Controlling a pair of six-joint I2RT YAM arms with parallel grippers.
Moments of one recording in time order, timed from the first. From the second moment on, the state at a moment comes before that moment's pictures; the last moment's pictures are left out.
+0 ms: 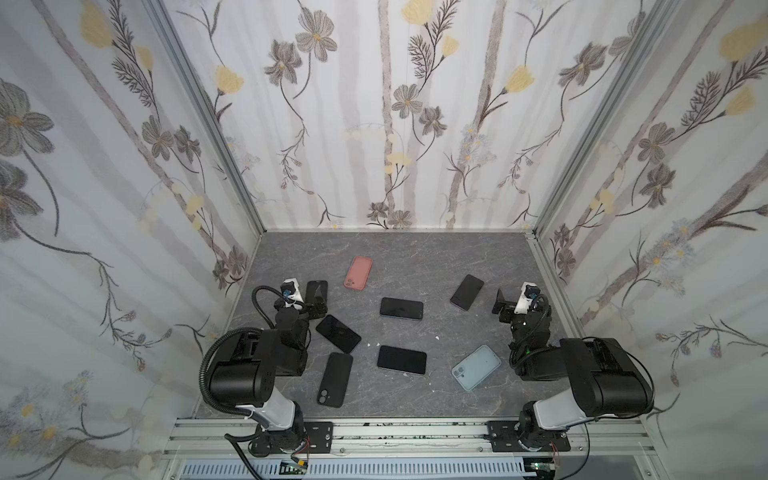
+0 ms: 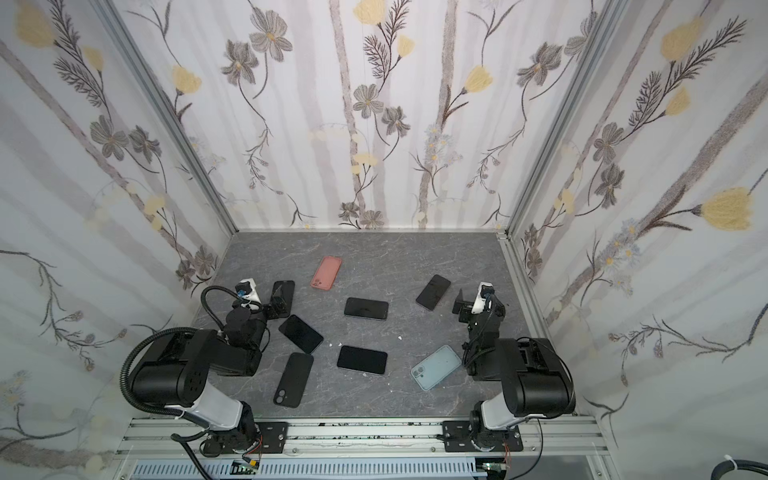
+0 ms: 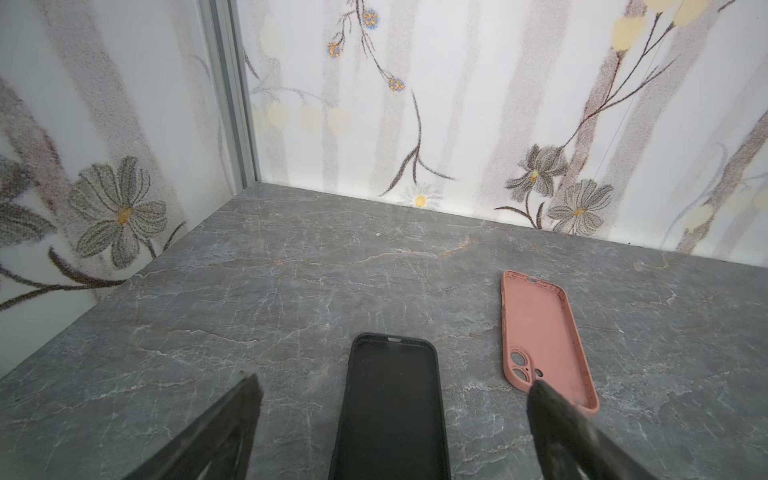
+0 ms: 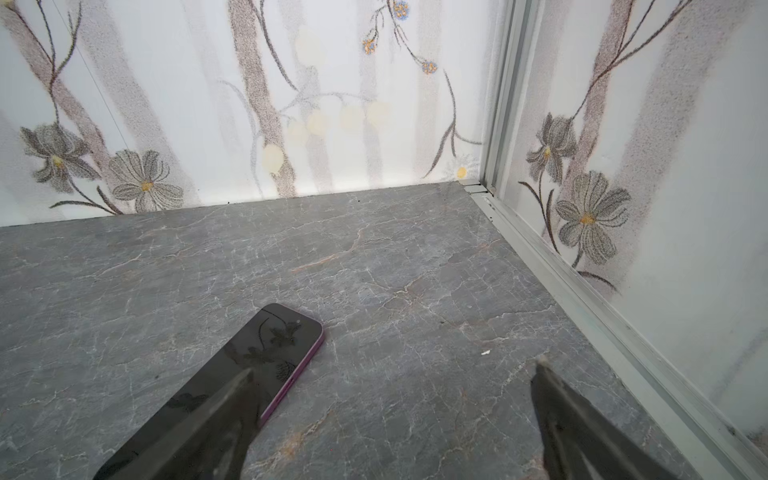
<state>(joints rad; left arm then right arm) -0.01 1.58 0.24 1.22 -0.07 -0.14 0.02 1.51 0.19 1.20 0.16 0.06</state>
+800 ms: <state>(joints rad) 0.00 1.58 0.25 1.22 -0.03 -0.13 0.02 1.51 0.19 1.20 0.16 0.06</state>
